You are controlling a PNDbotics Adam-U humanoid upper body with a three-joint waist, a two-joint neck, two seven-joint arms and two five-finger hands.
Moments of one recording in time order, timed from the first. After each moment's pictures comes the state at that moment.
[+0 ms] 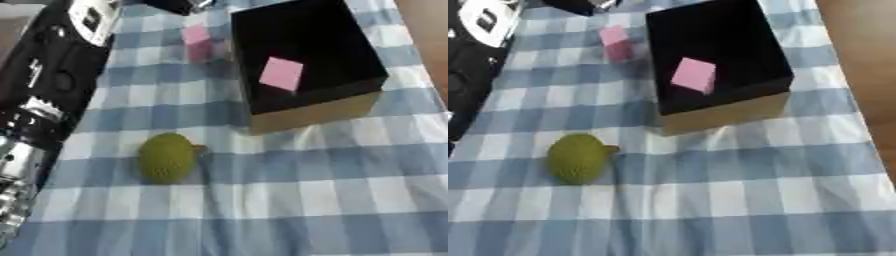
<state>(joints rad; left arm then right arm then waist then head) -1.40 0.25 -0.07 -0.76 -0.74 -0.46 -0.38 -0.17 -0.59 -0.30 -1.99 0.08 -0.62 -0.40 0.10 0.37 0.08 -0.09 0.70</state>
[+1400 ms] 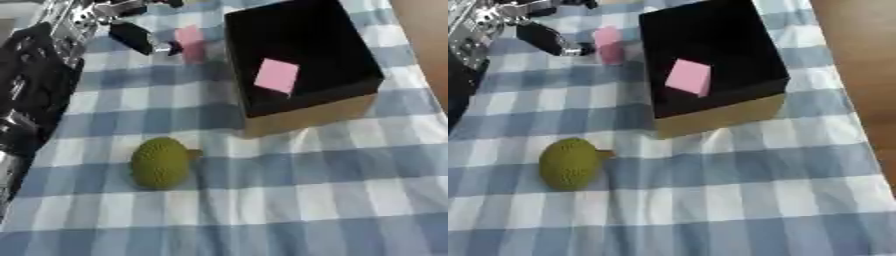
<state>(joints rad) -1.36 0.28 -0.06 -0.60 -1.01 -0.51 -0.42 -0.11 -0.55 -0.30 -1.99 0.18 -0.66 -0.42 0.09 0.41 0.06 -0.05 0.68</state>
